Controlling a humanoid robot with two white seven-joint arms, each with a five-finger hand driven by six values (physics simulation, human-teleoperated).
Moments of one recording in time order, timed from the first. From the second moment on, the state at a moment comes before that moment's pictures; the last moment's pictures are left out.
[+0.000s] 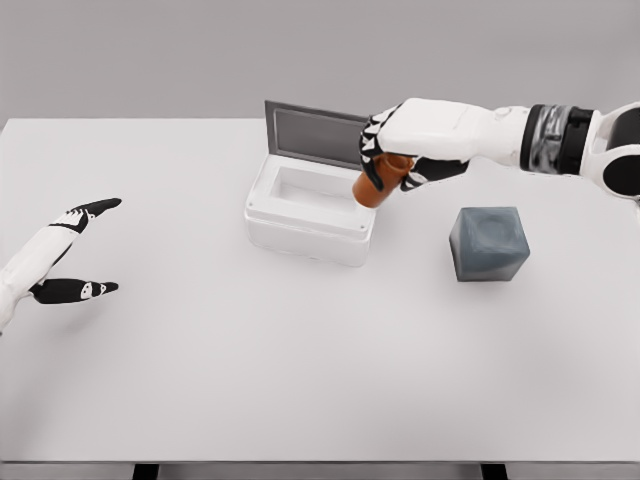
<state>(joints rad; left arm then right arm) 0.04 0.65 -0.04 -1.41 -0.22 -0.61 -0.14 -0.93 -0.75 0.81 -1.69 0.16 -0.28 0.61</state>
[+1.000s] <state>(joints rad) 0.04 0.65 -0.04 -1.41 -0.22 -0.61 -0.14 -0.98 -0.62 0.87 -1.52 0.23 -0.28 0.61</state>
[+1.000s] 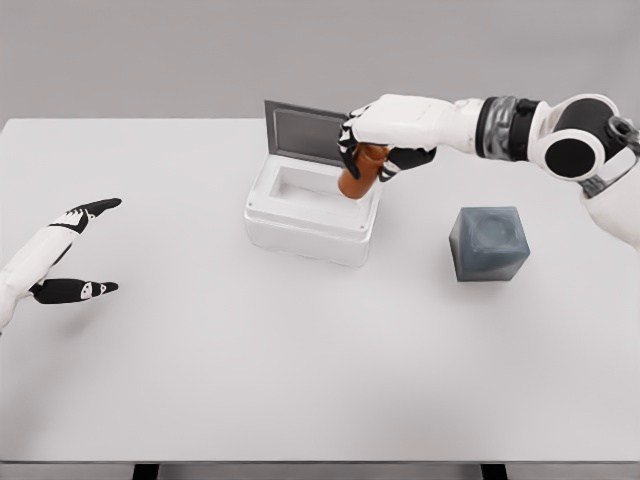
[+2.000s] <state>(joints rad) 0.03 0.65 -0.03 -1.41 -0.22 -0.61 -0.14 -0.86 -0.75 0.55 -1.74 0.29 -0.35 0.61</state>
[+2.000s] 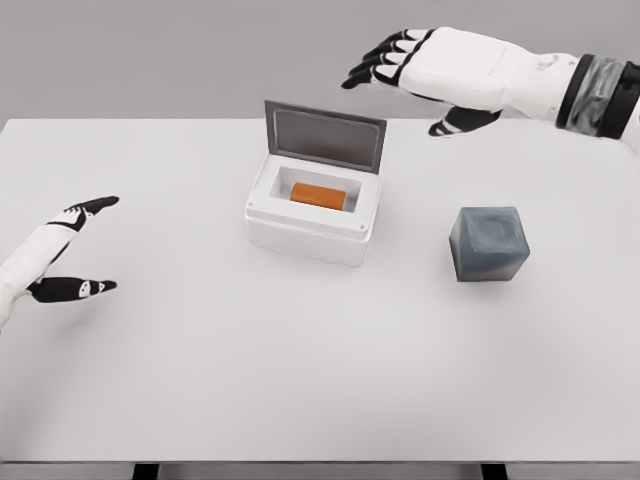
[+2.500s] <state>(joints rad) -0.50 0.80 -0.32 -1.40 0.08 -0.61 -0.45 -0.60 -0.91 0.38 -1.74 0.25 -0.41 0.61</state>
